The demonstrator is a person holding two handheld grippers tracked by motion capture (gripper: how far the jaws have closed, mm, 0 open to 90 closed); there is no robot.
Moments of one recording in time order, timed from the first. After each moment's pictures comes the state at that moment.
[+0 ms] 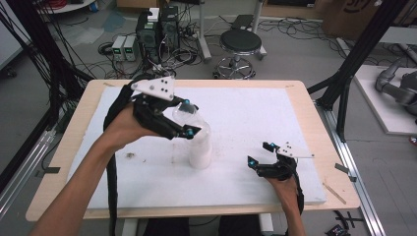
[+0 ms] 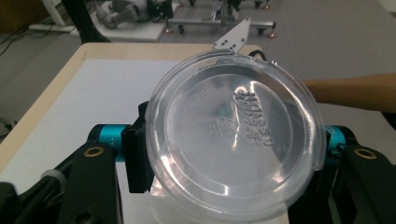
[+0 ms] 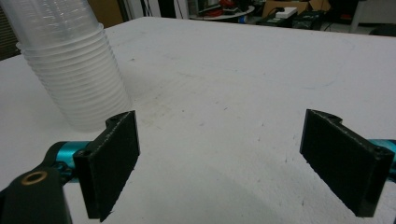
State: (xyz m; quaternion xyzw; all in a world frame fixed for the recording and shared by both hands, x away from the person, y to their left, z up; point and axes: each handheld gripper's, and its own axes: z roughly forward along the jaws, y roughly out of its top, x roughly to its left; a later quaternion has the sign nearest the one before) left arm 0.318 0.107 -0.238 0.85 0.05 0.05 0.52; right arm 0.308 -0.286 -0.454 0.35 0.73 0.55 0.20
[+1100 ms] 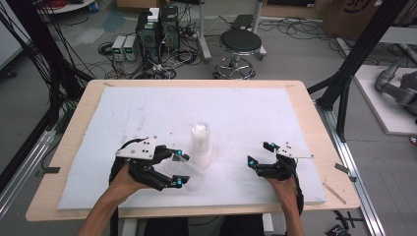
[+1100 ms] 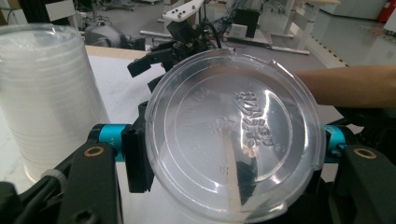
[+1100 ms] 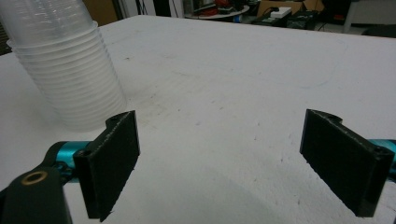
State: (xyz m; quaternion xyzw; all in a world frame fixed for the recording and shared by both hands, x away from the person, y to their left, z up) left arm 0.273 0.134 -0.376 0.78 0.06 -0.02 0.62; right arm 0.307 -0.284 -0.454 0.36 0.73 0.54 0.20
